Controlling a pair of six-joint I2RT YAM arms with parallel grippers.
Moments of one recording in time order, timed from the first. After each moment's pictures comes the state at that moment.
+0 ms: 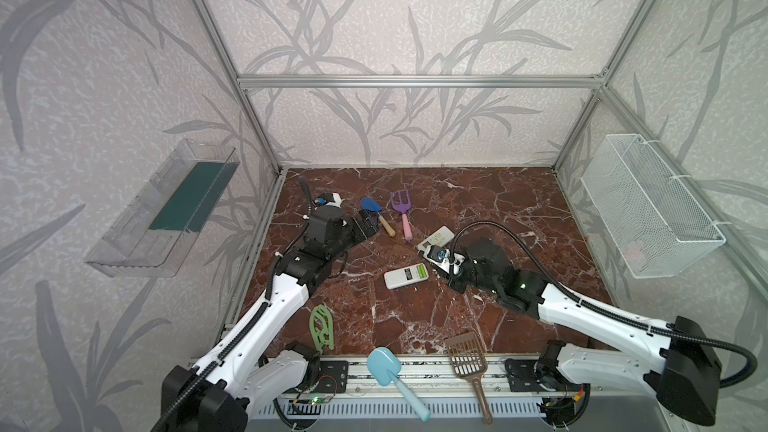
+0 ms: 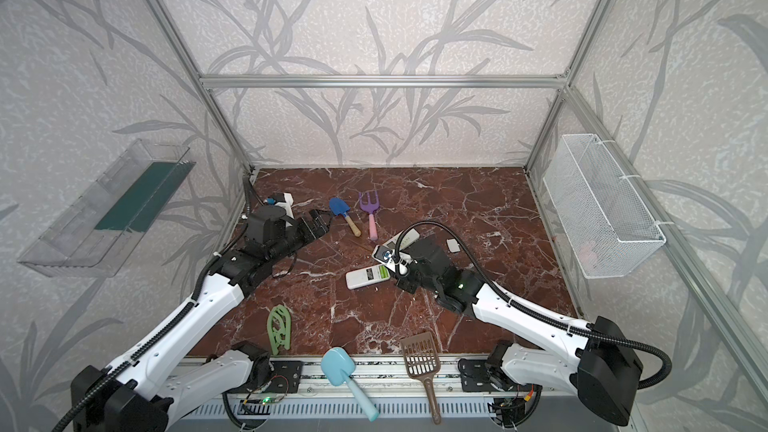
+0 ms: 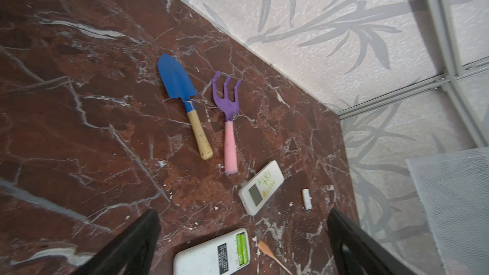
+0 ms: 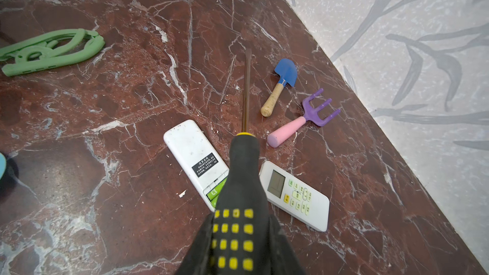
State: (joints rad) left arm -0.37 1.06 0.87 -0.36 0.01 -0.73; right arm 0.87 1.13 0.72 -0.16 0.01 -0.39
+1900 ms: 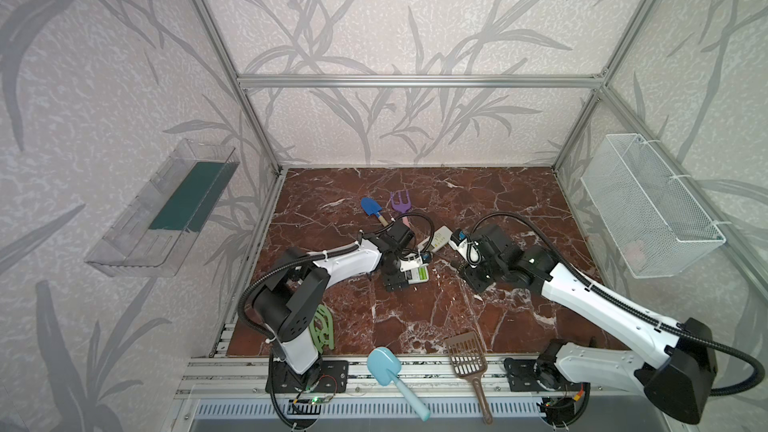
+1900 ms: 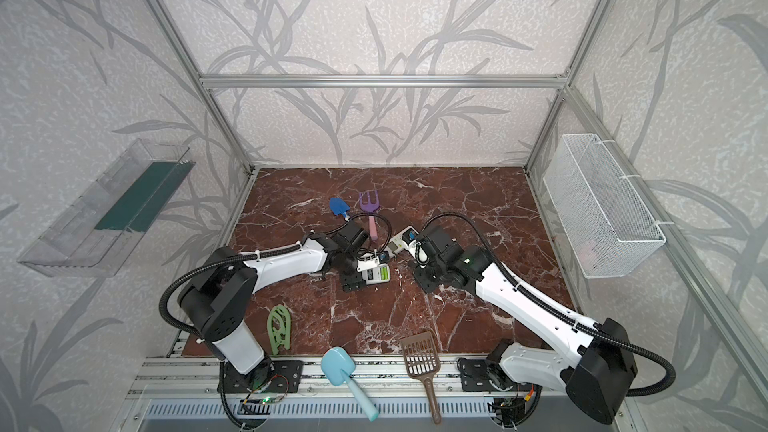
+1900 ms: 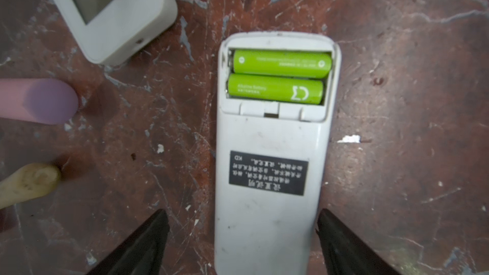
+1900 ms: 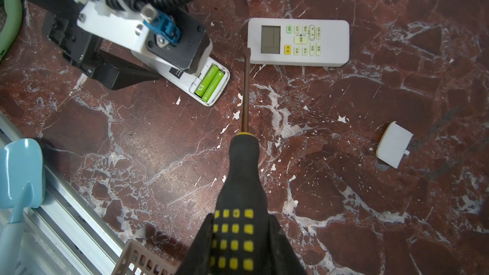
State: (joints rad) left arm -0.67 1.72 1.01 -0.55 0.04 0.71; right arm 0.72 1.19 0.95 -0.79 -0.03 0.02
